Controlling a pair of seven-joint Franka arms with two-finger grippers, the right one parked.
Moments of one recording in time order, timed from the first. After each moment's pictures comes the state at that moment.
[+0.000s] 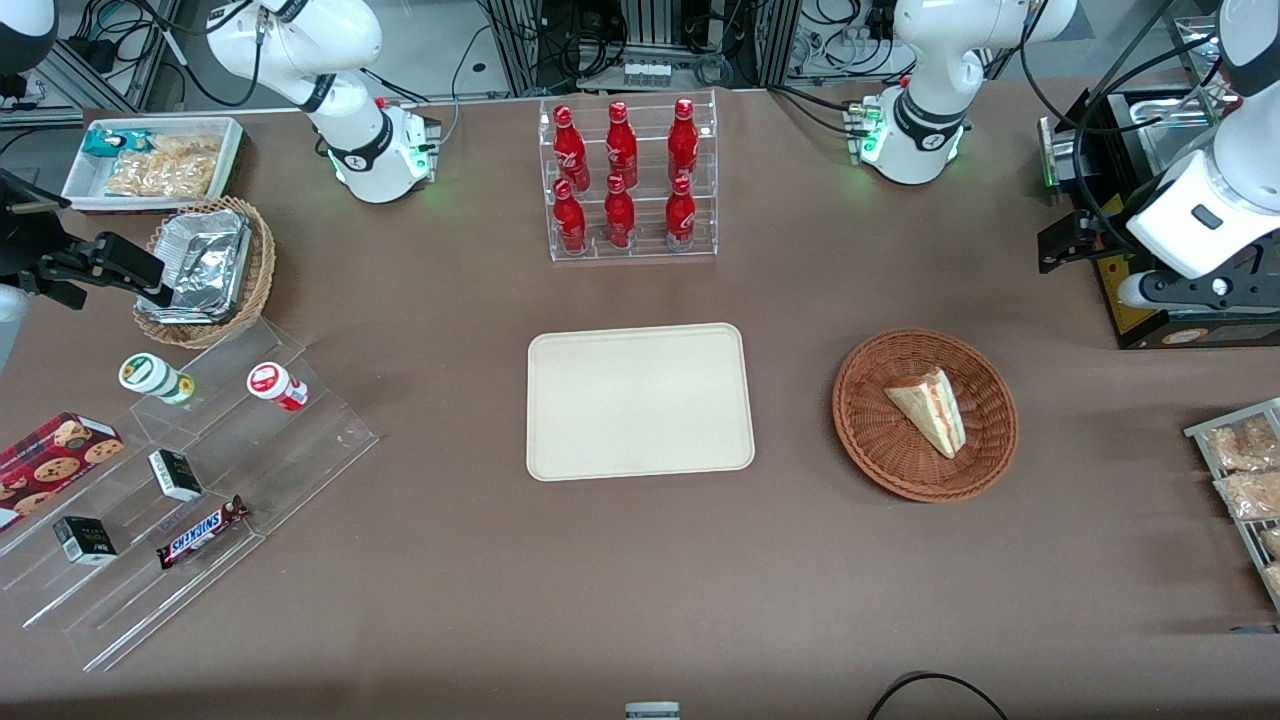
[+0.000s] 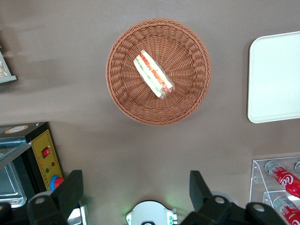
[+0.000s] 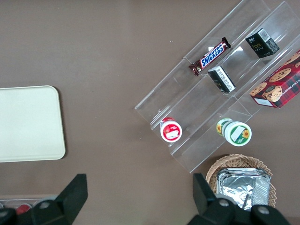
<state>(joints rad) 0.00 -0.01 -0.09 -1.59 0.01 1.42 0.00</state>
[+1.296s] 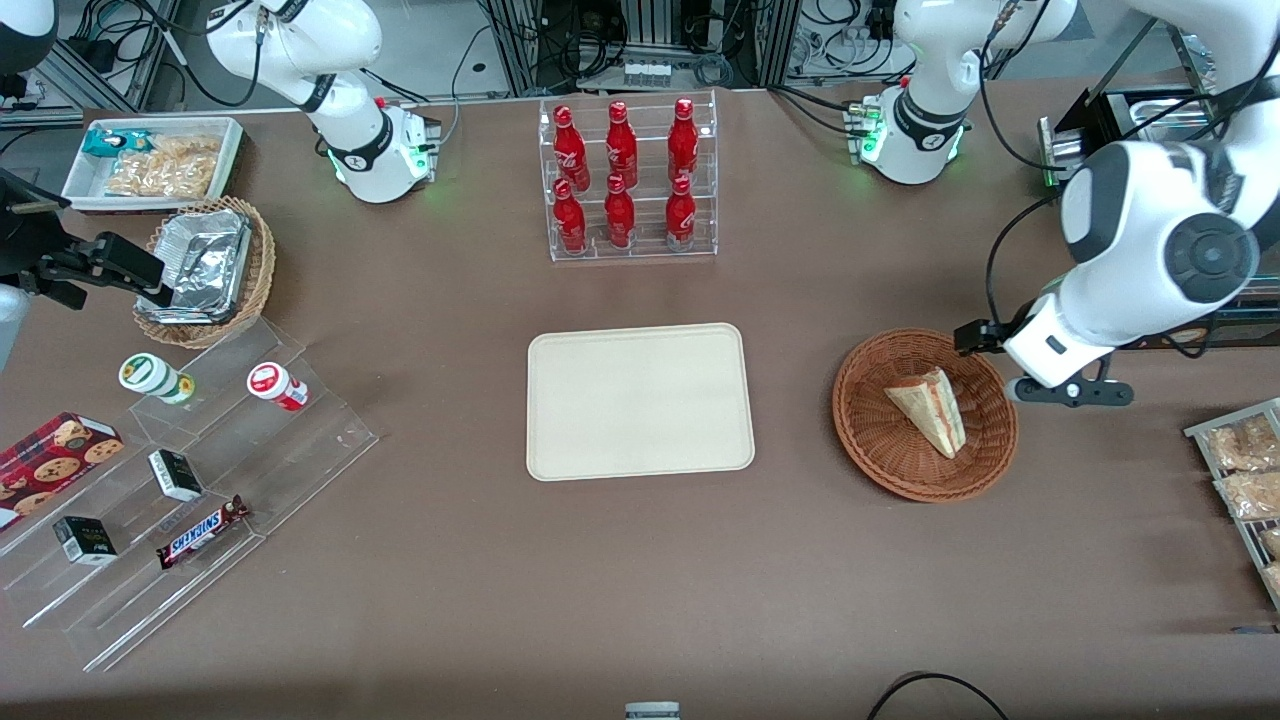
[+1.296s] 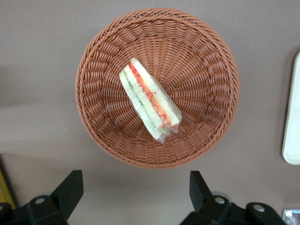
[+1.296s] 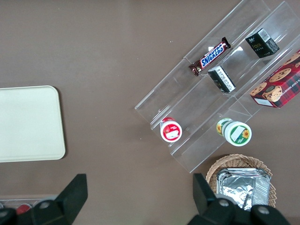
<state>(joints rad) -0.01 0.09 -0.10 -2.01 0.01 1.95 -0.07</state>
